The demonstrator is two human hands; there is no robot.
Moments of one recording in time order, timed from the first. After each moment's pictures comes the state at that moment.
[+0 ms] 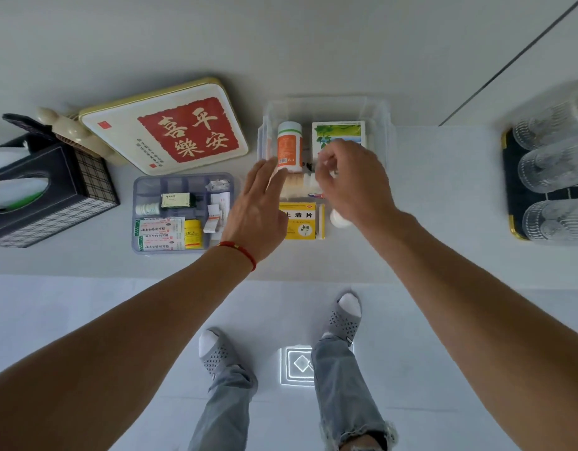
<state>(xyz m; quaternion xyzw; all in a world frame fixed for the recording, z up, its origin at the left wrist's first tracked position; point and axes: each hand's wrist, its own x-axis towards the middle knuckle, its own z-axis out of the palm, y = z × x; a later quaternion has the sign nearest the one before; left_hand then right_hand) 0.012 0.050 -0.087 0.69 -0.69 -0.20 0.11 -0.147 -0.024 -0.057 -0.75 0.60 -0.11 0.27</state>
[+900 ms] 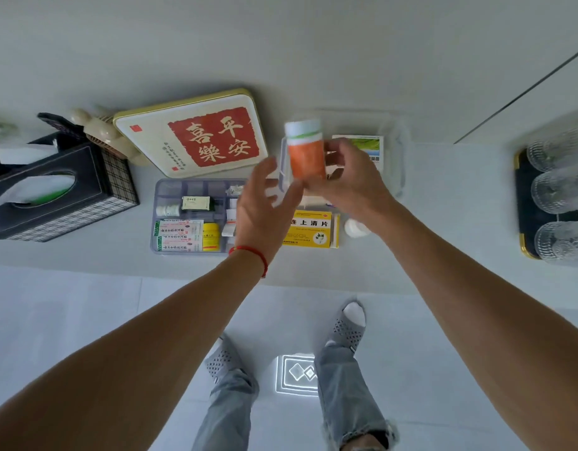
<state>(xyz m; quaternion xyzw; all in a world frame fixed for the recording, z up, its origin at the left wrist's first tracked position) 0.021 0.046 -0.052 0.76 -0.41 -0.35 0.36 -0.117 -0.036 -0.056 -0.62 0.55 -0.20 0.52</state>
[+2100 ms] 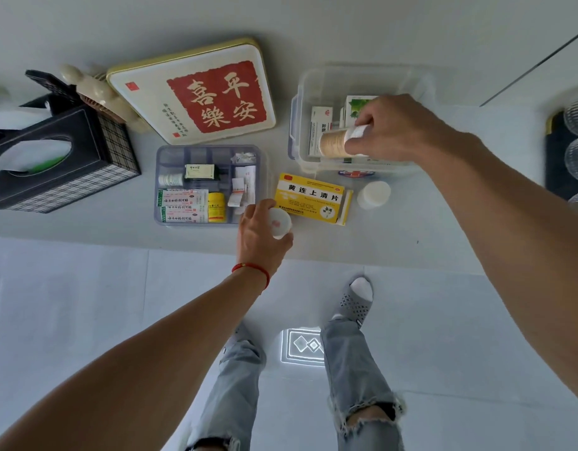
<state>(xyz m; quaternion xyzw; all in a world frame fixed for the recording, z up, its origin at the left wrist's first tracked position) 0.029 0.127 -0.119 0.82 -0.43 -0.34 0.18 -0.141 -0.085 -0.057 -0.77 0.55 0.11 0.30</state>
